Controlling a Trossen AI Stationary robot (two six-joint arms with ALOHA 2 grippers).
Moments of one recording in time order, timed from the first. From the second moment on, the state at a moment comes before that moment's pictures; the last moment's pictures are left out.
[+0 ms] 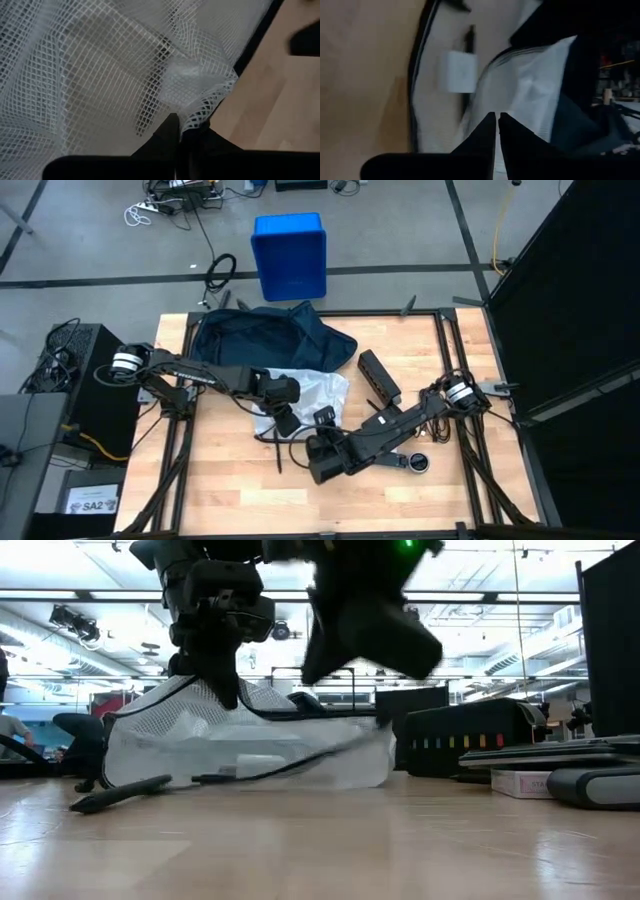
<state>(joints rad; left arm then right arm) -0.07 1.52 1.03 -0.63 0.06 -0.66 0.44 2.14 1.74 -0.82 0.82 -0.14</state>
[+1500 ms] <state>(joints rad) -0.07 1.52 1.03 -0.64 0.06 -0.66 0.43 1.50 0.83 0.10 0.32 -0.13</state>
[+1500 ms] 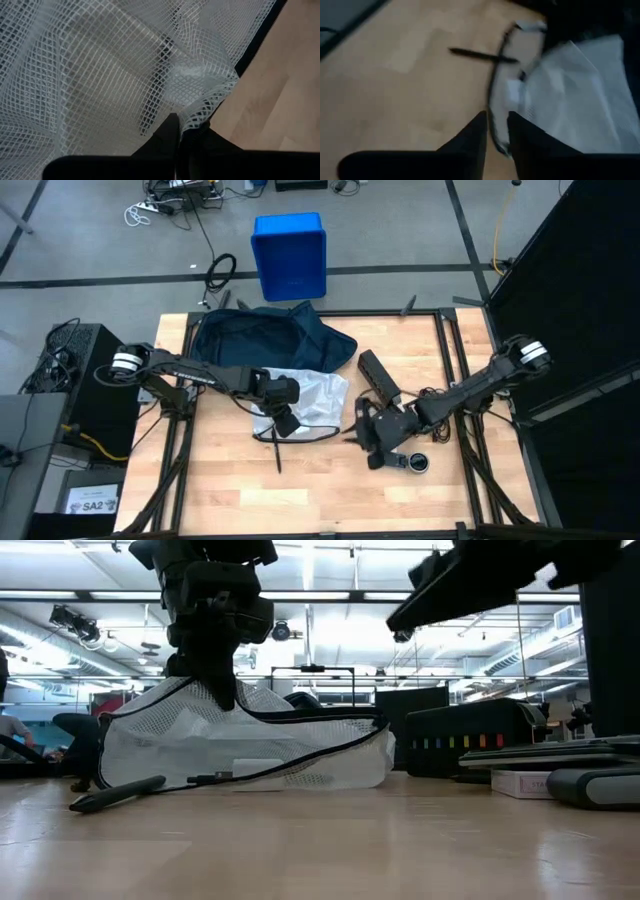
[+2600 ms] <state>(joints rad) -0.07 1.52 1.04 -0.63 0.06 -0.66 0.40 1.89 1.06 -0.05 0.69 -0.22</state>
